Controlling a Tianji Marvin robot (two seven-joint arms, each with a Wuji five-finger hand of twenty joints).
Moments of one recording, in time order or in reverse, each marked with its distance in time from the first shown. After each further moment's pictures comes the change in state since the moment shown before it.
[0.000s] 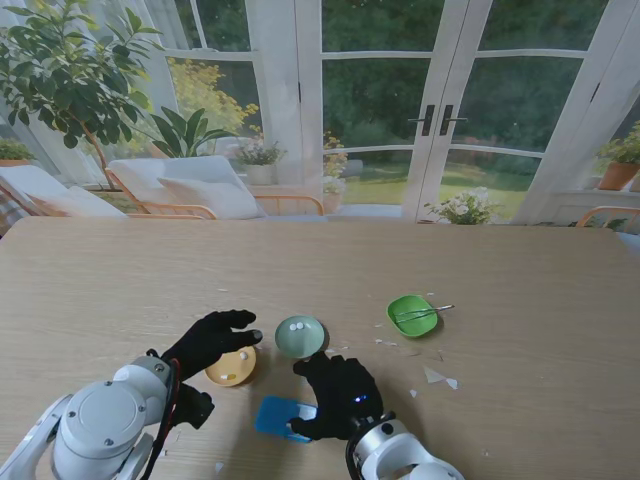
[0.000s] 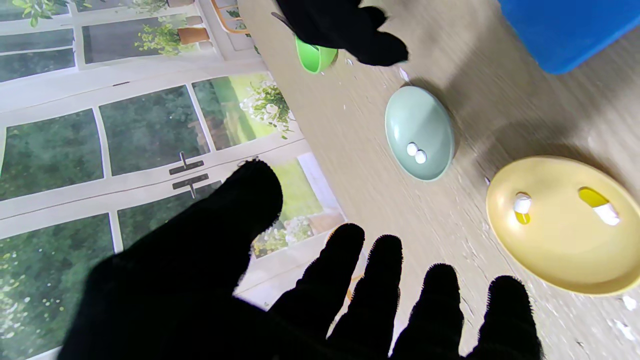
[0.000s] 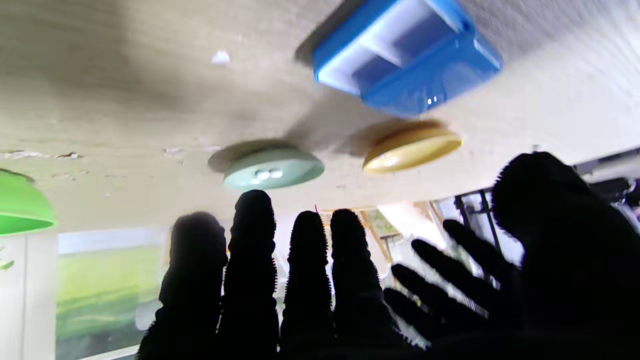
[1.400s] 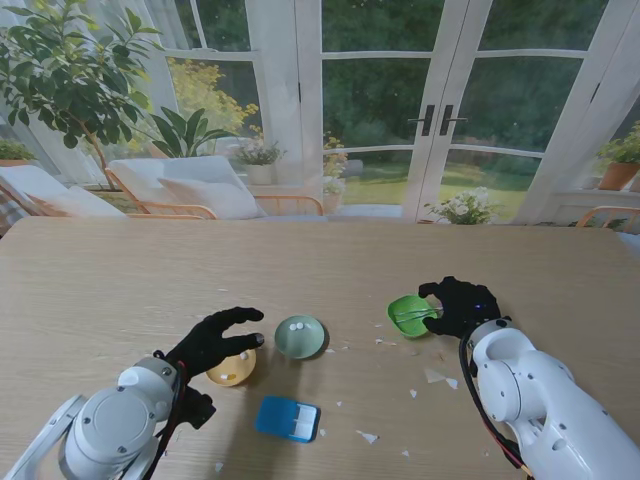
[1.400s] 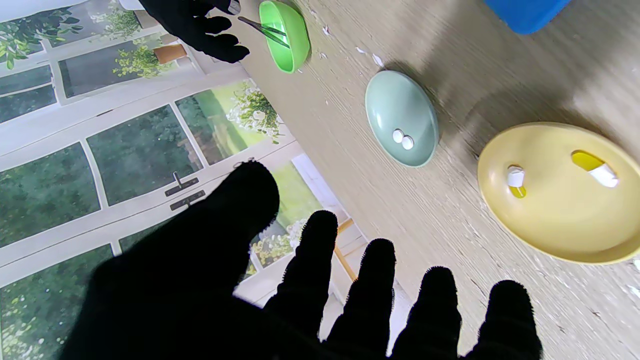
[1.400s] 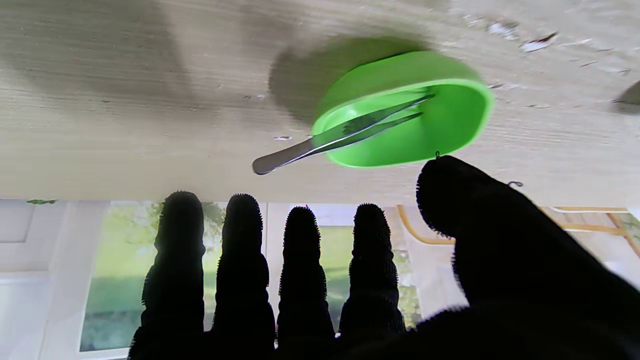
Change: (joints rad) left arm -0.021 0.014 0.033 0.053 0.129 -0.080 -0.002; right arm 0.149 0.014 0.478 0.230 0.058 -0.149 0.212; left_hand 0.001 0.022 -0.043 0.011 -0.069 -0.206 0.266 0.011 -0.014 -0.057 -0.034 -0.052 -0.012 -0.021 -0.010 -0.042 0.013 -0.001 -0.039 -0.157; right_hand 0.204 0.091 -0.004 0.160 0.002 -0.186 -0.023 0.211 0.094 0.064 -0.233 -0.363 0.041 0.073 -0.477 -0.389 -0.015 0.182 -0.572 -0.347
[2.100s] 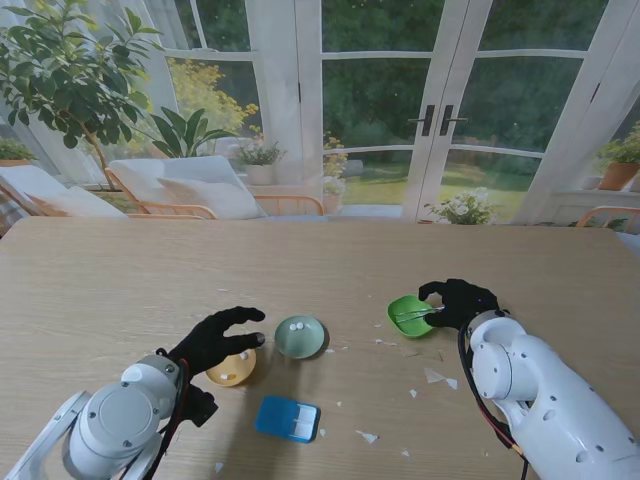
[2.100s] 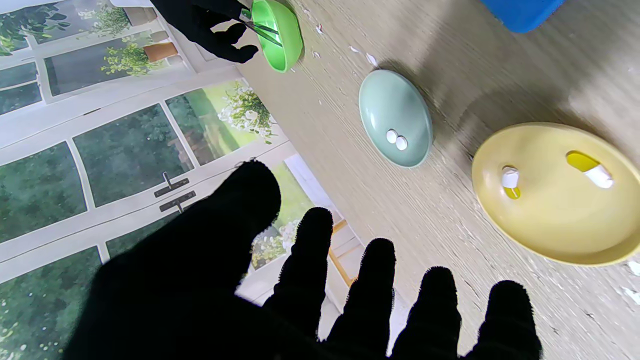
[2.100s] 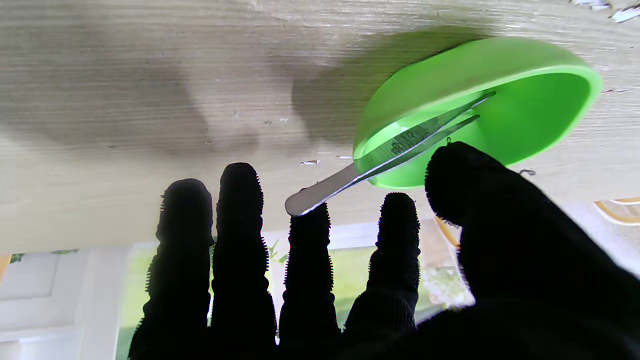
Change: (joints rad) left arm -0.022 0.000 0.015 0.012 0.000 0.031 0.001; right arm 0.127 0.000 -0.072 0.162 0.136 0.064 -0.013; left_hand 0.012 0.000 -0.009 0.000 0.001 -0.037 0.041 0.000 0.000 0.000 0.003 0.010 0.000 -0.002 0.000 -0.005 0.000 -0.009 0.000 -0.008; right_hand 0.018 -0.069 -0.031 -0.026 0.046 -0.217 0.091 0.068 0.126 -0.069 0.182 0.214 0.171 0.027 0.253 0.146 0.124 -0.044 0.362 0.124
